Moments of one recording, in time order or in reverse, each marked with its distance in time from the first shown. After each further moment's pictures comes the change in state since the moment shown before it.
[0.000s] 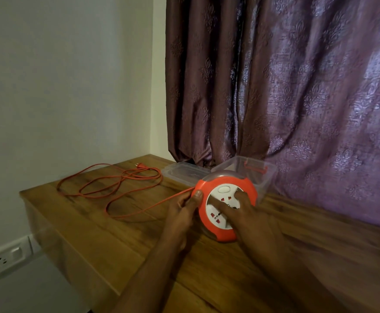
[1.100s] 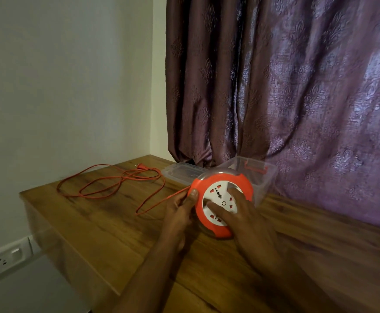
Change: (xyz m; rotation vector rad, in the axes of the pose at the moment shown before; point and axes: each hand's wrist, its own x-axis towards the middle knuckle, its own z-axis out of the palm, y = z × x) left_hand 0.004 -0.003 -0.007 -0.063 0.006 -0.019; right_hand -0.001 -0.003 0.017 0.140 0.101 -0.094
